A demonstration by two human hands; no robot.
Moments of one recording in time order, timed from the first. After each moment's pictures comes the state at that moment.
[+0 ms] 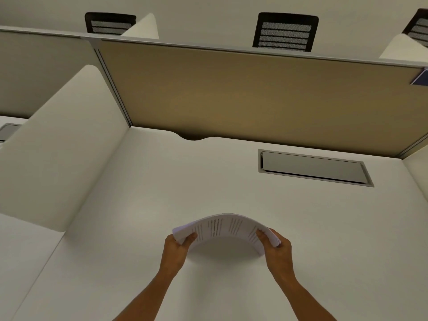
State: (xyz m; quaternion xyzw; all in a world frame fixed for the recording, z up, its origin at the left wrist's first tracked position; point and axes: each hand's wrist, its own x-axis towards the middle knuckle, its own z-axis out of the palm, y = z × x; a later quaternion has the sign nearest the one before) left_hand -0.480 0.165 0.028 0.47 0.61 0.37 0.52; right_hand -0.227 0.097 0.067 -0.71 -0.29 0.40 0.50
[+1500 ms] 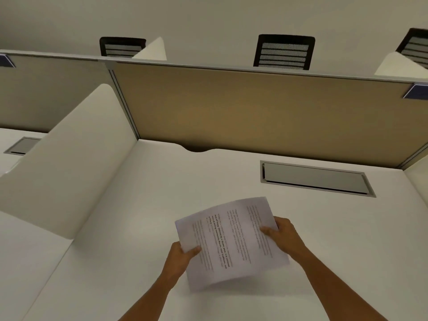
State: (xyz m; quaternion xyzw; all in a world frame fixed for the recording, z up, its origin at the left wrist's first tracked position) left_hand -0.490 0.163 0.029 0.44 0.60 0.29 0.61; right_hand -0.165 0.151 0.075 -0.70 -0.47 0.44 0.29
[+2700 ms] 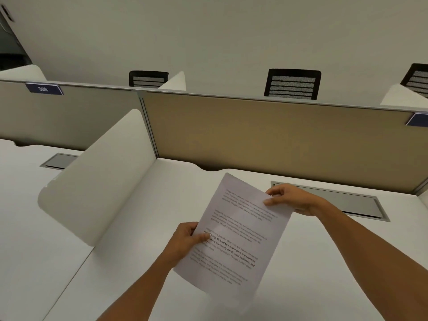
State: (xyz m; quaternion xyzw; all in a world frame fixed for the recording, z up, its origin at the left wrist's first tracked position) left_hand -0.507 0.189 0.148 0.54 0.51 0.28 0.61; right_hand -0.160 0.240 0.214 -0.58 -0.53 0.59 0.21
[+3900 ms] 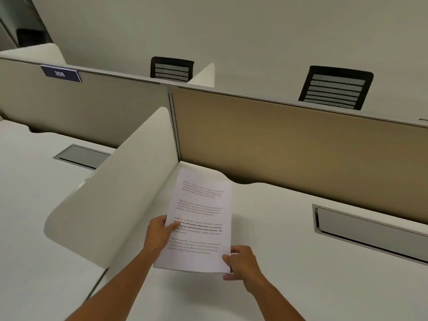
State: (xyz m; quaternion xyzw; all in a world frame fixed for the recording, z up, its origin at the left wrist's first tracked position) left_hand -0.661 0.352 0.096 0.42 0.70 0.35 0.46; right_hand -0.422 0.291 0.075 -0.69 -0.33 0.59 0.26
